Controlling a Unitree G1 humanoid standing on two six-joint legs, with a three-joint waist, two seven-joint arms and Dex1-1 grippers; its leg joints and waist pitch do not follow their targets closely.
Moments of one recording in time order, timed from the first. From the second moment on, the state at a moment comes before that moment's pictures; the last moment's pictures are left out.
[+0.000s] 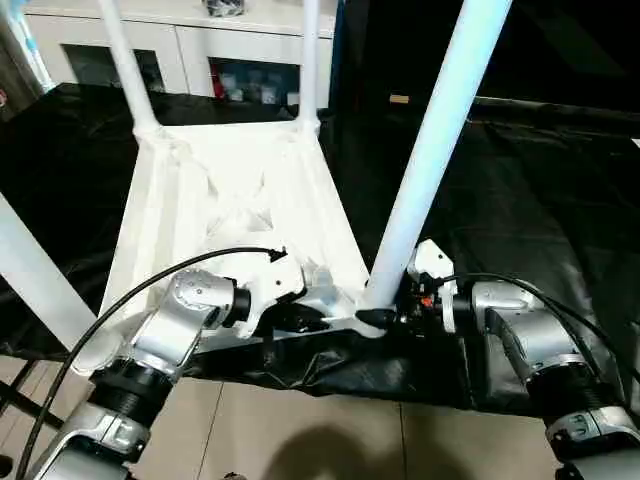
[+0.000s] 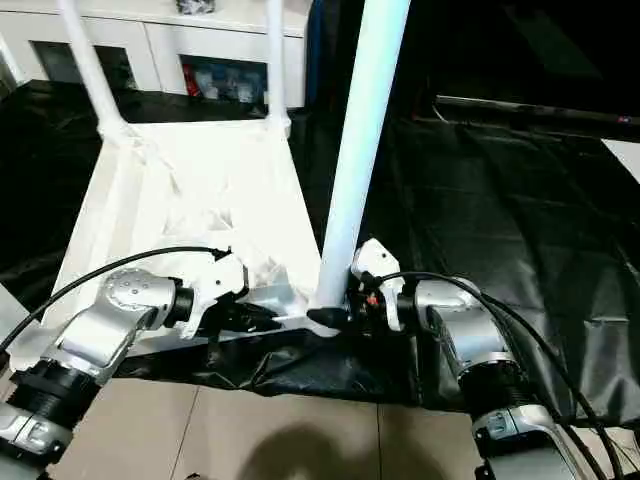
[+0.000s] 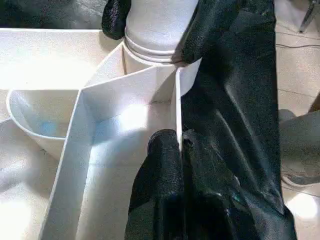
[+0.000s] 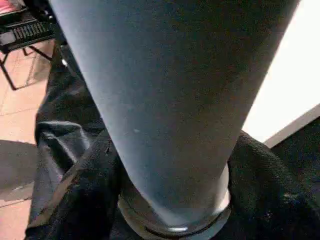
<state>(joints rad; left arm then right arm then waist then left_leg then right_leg) -0.48 0.38 -0.31 0.35 0.00 0.22 -1.20 -0.49 -0.35 0.16 0.55 0.11 0.13 1.20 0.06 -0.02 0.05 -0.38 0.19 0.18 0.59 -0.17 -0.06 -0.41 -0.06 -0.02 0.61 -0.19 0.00</state>
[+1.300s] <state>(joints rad) -0.56 0.20 -0.26 0.48 0.09 0.26 -0.87 -0.55 -0.17 0.04 0.68 0.05 0.11 0.70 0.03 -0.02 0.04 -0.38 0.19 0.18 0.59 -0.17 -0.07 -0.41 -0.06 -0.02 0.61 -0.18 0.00</state>
